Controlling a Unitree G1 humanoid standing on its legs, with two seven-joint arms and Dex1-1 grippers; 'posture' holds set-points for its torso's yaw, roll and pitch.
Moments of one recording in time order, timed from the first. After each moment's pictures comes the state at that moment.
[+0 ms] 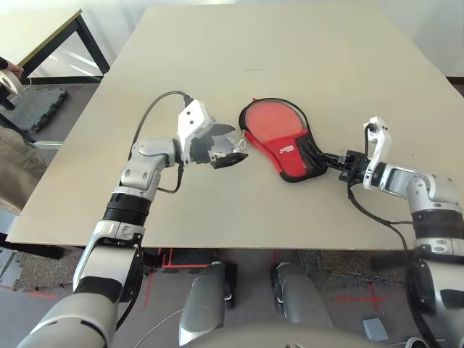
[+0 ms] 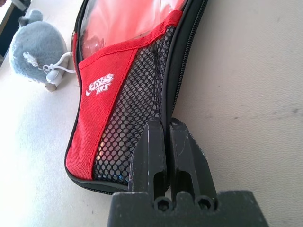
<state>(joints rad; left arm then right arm) -0.65 0.41 -0.10 0.36 -0.19 0.18 -1.09 -0.49 -0.53 -0.21 0.36 0.54 0.92 0.78</state>
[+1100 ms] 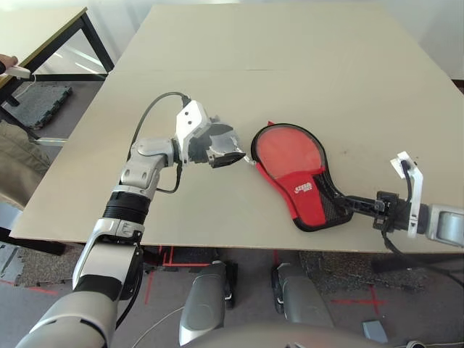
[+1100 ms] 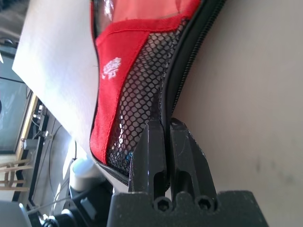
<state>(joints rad) -0.68 0.41 -0.10 0.42 -0.19 0.13 -1.10 -0.02 -0.74 -0.31 -0.15 0.81 1.21 0.84</state>
